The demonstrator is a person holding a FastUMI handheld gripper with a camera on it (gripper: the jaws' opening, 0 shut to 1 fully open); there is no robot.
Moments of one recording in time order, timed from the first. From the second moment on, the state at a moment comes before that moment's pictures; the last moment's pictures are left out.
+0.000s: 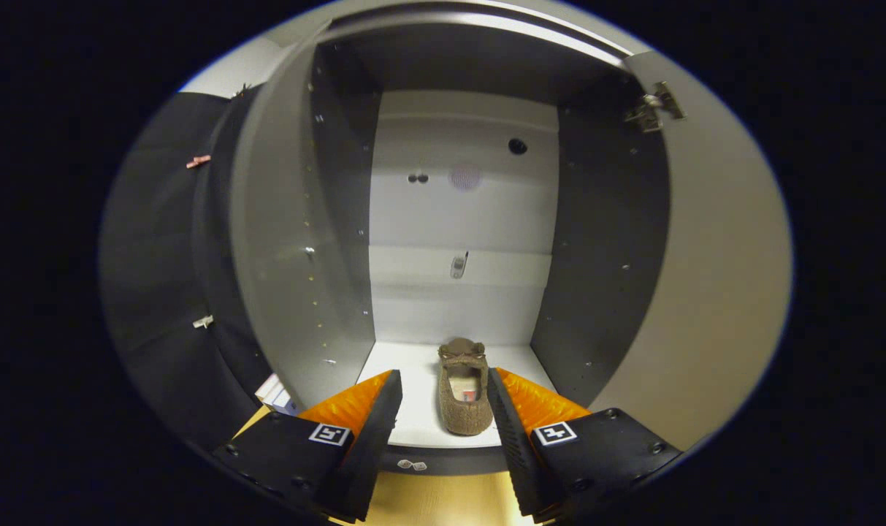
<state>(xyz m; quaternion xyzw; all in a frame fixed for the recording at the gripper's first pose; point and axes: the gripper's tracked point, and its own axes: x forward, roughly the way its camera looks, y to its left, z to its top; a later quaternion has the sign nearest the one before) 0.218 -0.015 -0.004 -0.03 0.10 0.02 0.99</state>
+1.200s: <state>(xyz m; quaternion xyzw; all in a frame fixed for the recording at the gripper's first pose) -0.097 -0.213 0.040 0.02 0.02 -0.10 0.99</state>
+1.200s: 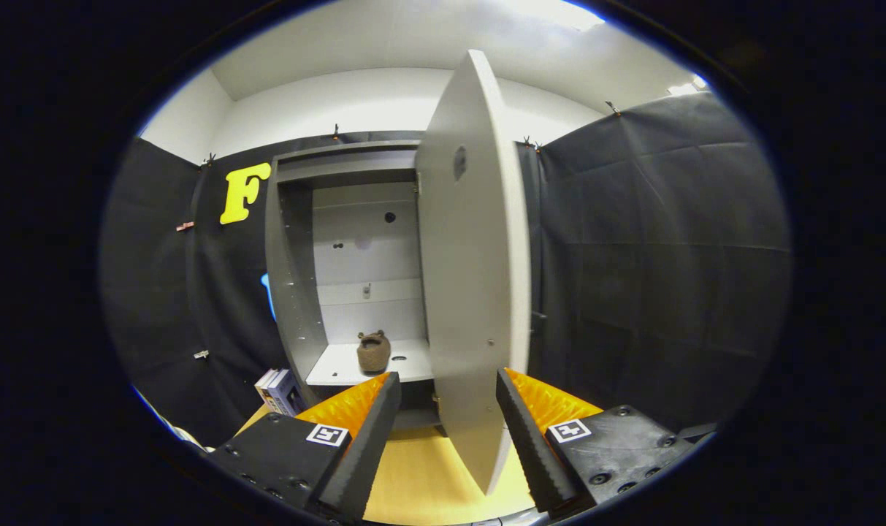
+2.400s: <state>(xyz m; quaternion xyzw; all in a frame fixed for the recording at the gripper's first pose) -0.037 -0.322 0.013 0.03 0.04 -0.03 1.00</state>
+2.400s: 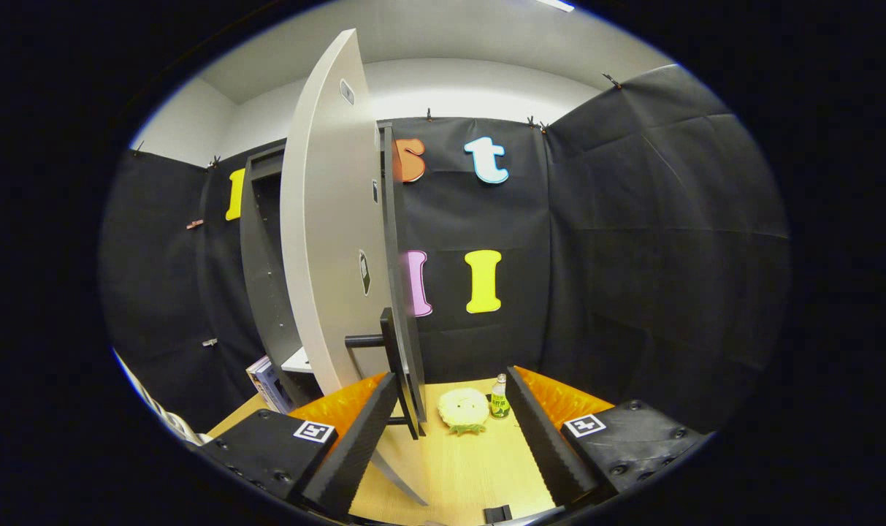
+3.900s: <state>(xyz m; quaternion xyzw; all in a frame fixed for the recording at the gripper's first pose) -0.007 -0.149 0.001 0.05 0.06 0.00 1.00</state>
